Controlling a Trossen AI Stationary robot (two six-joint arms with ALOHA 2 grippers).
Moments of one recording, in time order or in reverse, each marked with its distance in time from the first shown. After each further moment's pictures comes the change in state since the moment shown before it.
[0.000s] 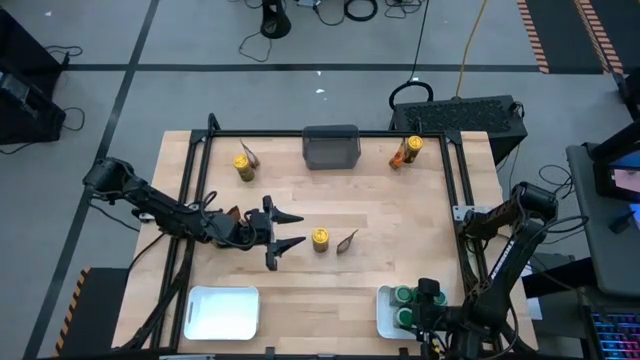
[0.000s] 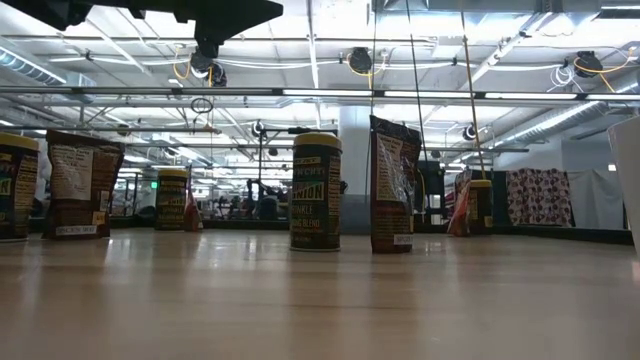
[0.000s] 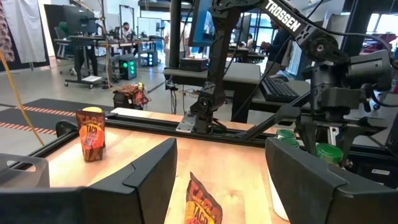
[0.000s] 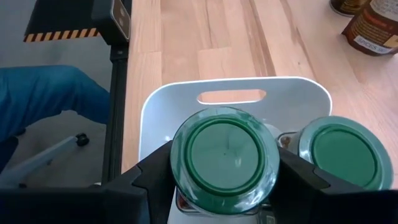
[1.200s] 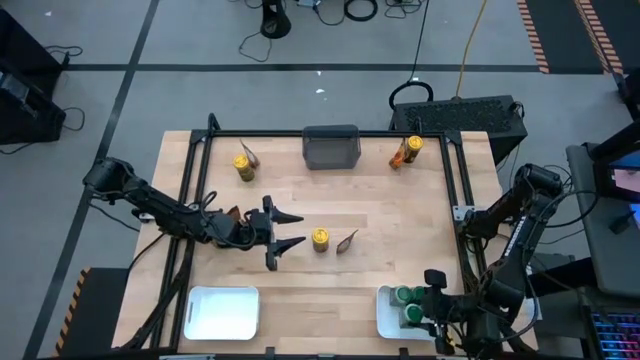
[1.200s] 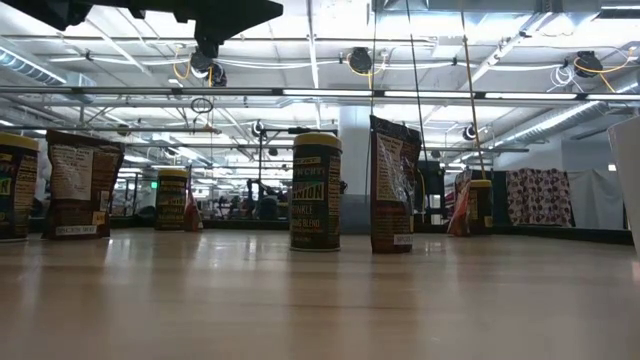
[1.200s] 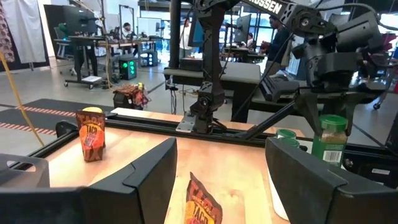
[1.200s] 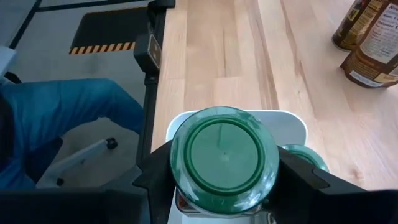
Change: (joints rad) left arm 0.000 0.000 0.000 0.000 0.000 0.002; right arm 0.005 -0.184 0.000 -0.025 -0.023 -0.106
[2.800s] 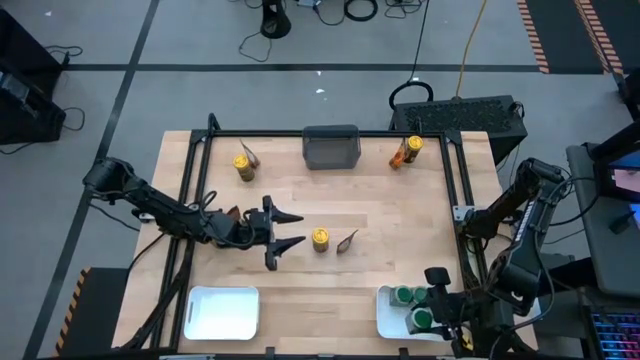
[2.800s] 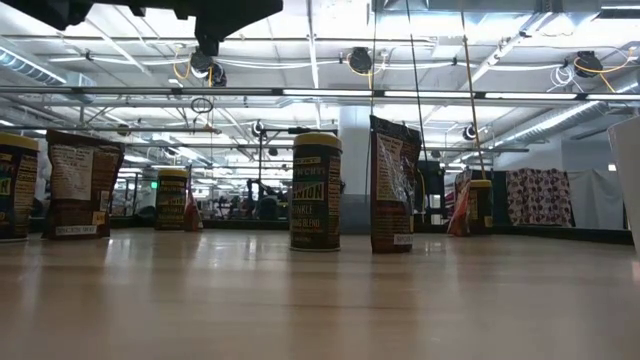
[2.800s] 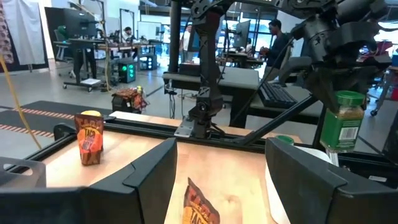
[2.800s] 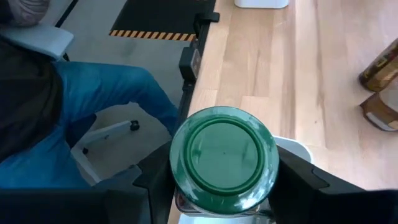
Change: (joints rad) left arm -0.003 0.000 -0.001 0.024 0.001 -0.005; right arm -0.035 -0.071 0.168 -0.108 -0.133 -0.234
